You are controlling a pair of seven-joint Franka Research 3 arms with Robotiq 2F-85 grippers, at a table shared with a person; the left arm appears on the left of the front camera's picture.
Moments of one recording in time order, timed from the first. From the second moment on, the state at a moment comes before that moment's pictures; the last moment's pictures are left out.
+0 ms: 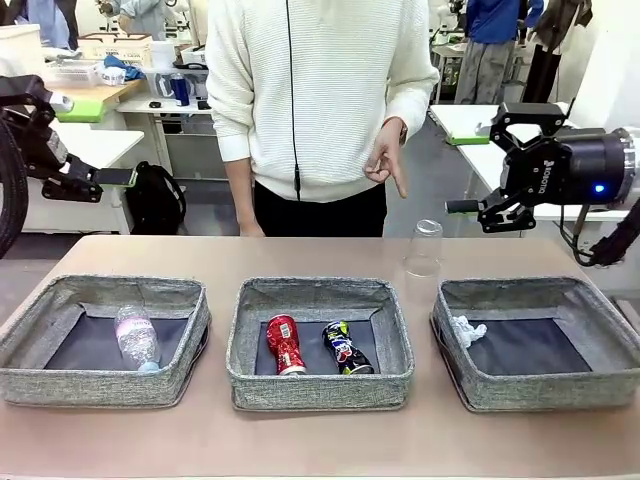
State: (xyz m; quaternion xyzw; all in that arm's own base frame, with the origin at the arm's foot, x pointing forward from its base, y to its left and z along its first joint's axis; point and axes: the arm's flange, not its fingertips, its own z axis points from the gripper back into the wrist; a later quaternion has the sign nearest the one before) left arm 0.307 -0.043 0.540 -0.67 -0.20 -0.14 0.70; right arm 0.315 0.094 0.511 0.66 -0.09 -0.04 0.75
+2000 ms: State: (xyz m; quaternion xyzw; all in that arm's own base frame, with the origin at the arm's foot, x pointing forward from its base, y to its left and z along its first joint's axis) left arm 0.307 -0.042 0.539 -0.67 -0.20 -0.14 0.70; right arm 0.210 -0.014 0.563 0.31 -0.15 0.54 0.77
